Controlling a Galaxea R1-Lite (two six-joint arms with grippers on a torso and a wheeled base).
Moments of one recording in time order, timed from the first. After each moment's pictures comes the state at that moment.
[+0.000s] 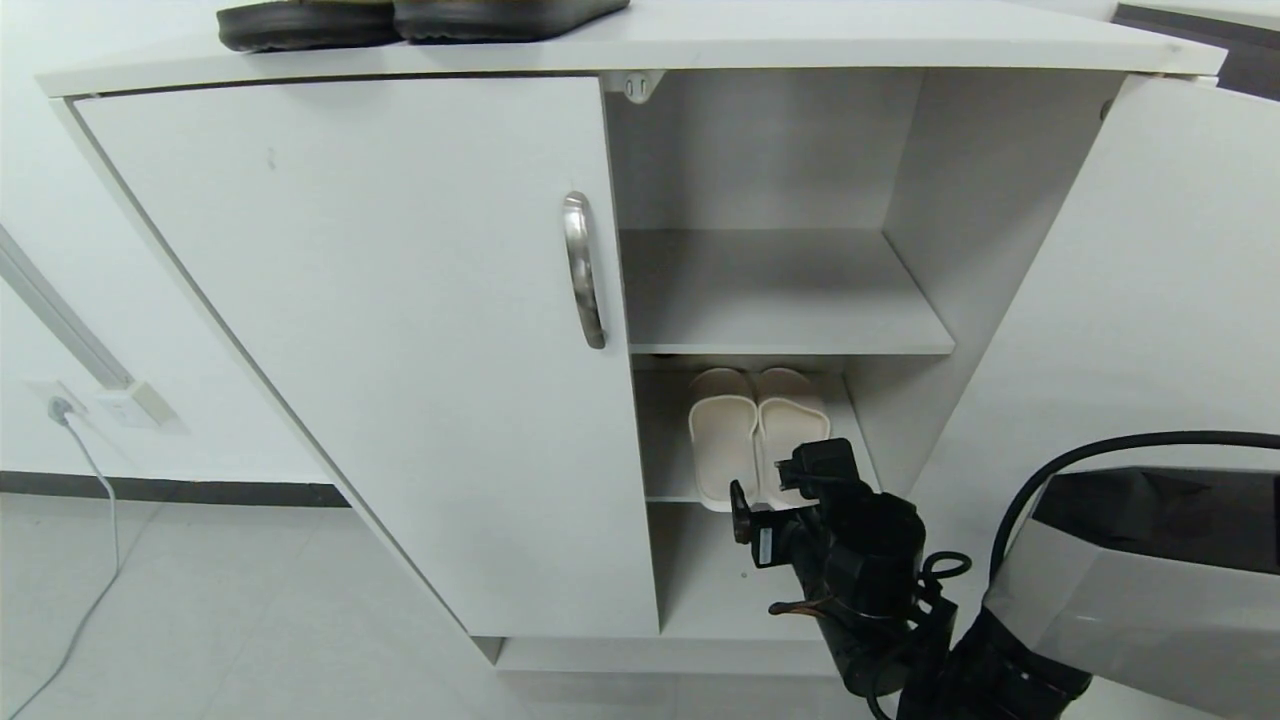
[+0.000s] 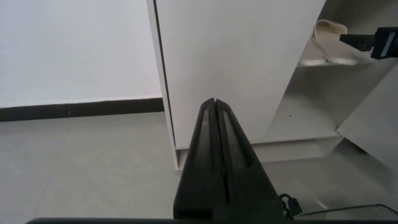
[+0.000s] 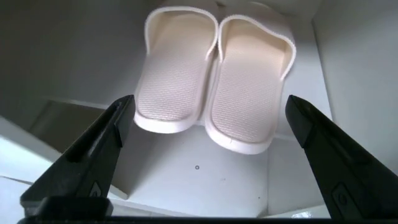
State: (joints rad) left arm 0.00 0.00 0.00 0.00 -0.07 0.01; right arm 0.80 2.22 -0.73 -1.44 -0.65 0.03
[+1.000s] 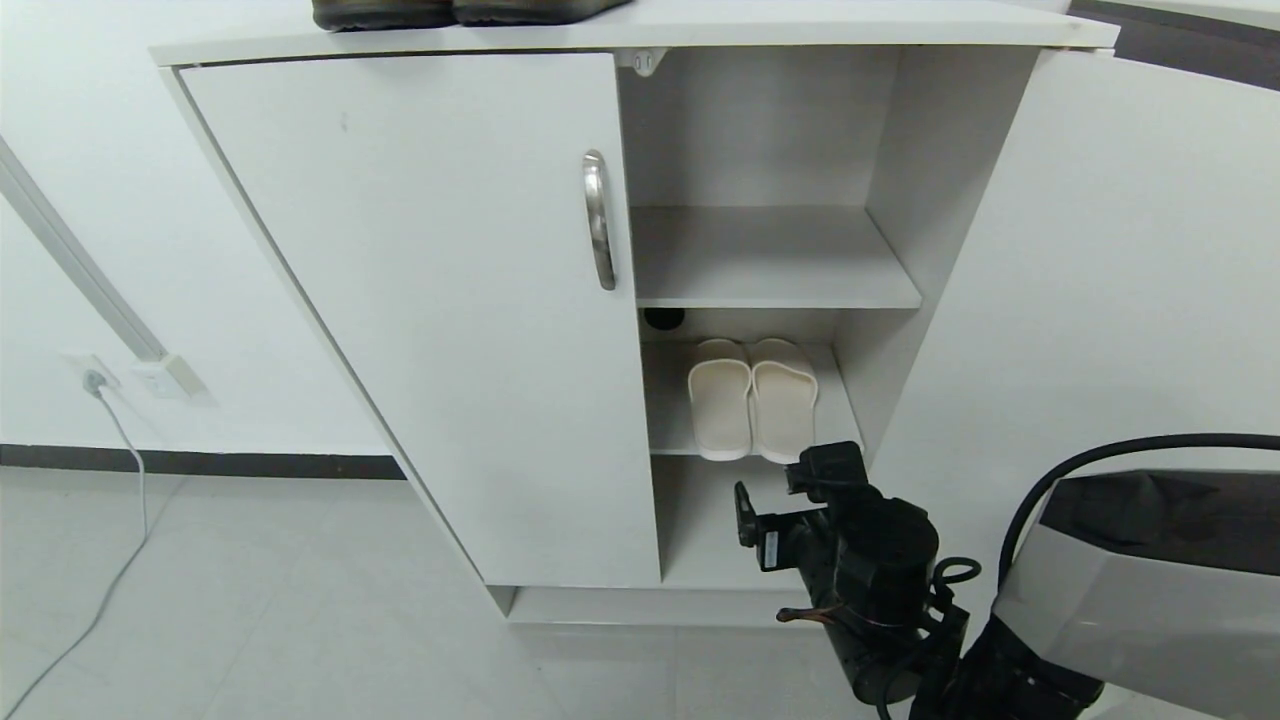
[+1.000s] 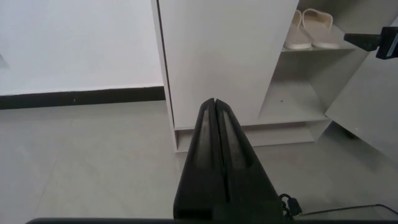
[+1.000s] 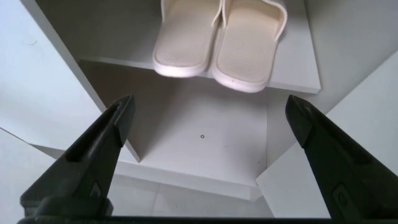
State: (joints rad) left arm 0.00 0.00 0.00 0.00 -0.07 0.01; right arm 0.80 2.21 -0.69 -1.48 -0.65 0.03
